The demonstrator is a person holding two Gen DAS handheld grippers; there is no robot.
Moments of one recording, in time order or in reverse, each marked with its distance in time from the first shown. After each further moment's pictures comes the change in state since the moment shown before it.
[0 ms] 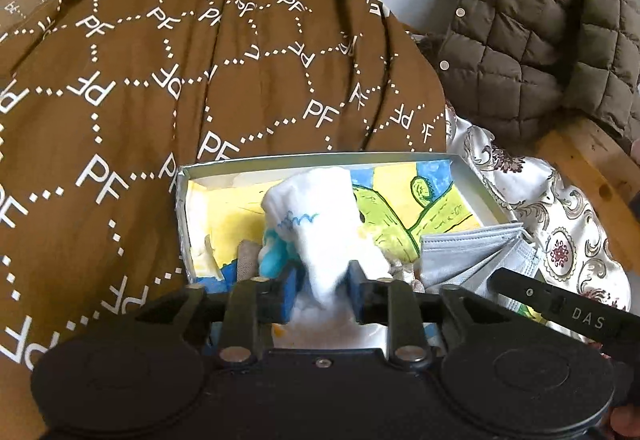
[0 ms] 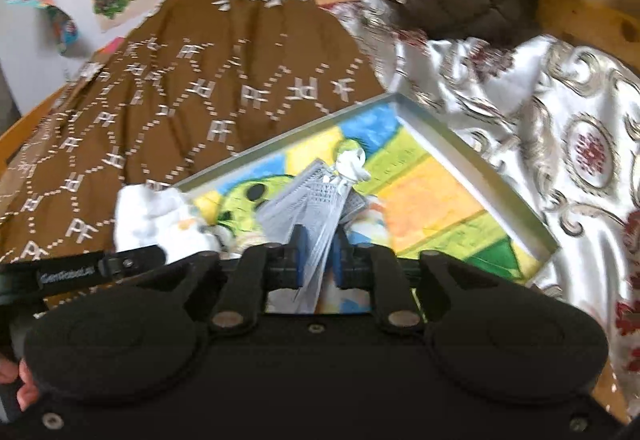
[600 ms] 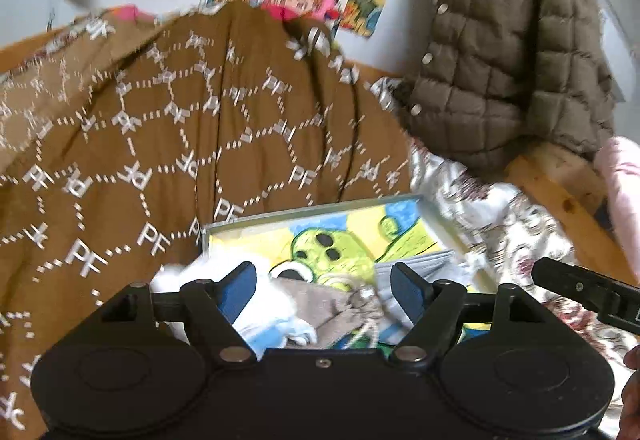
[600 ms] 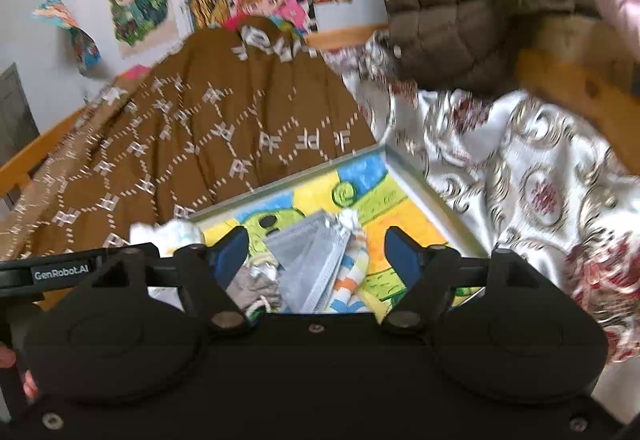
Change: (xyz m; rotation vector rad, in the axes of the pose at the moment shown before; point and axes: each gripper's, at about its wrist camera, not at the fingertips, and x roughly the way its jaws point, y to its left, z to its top) left arm -0.113 -0.037 0.010 0.074 -0.127 0.023; right arm -0.102 -0.009 0.021 -0.046 -0.115 0.017
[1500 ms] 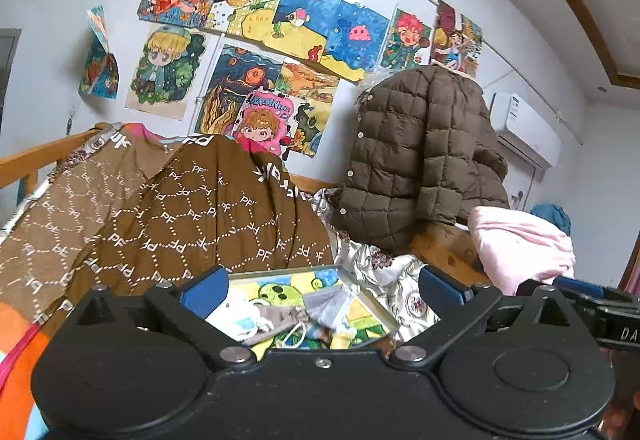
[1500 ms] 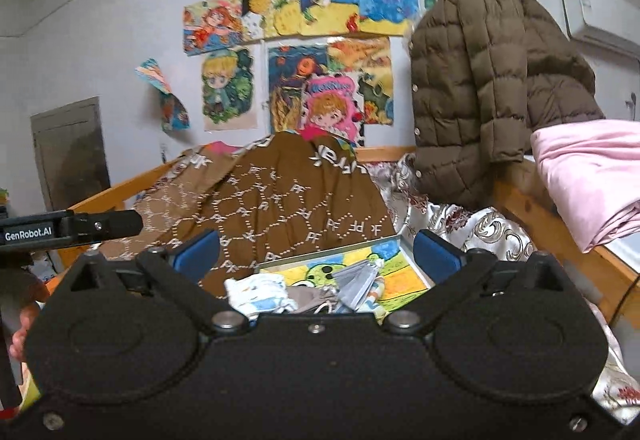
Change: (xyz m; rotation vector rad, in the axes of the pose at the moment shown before) left arm -0.306 -0.032 -0.087 0.048 -0.326 -0.108; right arm -0.293 0.050 -0.016 -0.160 -0.280 0.083
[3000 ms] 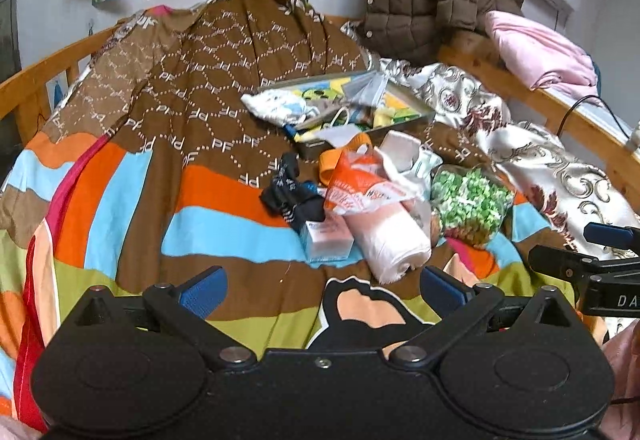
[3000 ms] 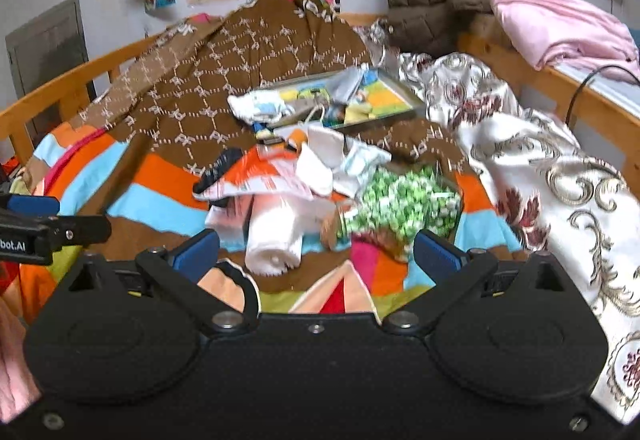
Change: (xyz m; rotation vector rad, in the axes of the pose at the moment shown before) left arm -0.092 0.012 -0.146 0.135 0.457 0.135; right arm -0.087 0.041 -0.132 0.020 0.361 -0.114
